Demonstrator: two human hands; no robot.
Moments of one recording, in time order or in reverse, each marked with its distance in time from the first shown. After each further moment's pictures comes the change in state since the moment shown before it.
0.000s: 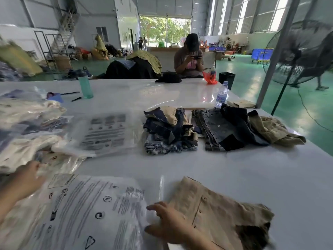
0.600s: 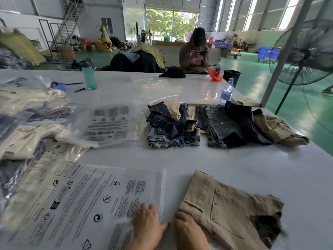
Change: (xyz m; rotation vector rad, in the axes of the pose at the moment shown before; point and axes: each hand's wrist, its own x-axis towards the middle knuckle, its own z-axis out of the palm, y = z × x) left_hand -0.243 0.185 0.178 0.229 -0.257 0.332; right_hand -0.043 0.024 0.017 -0.426 0.131 0.030
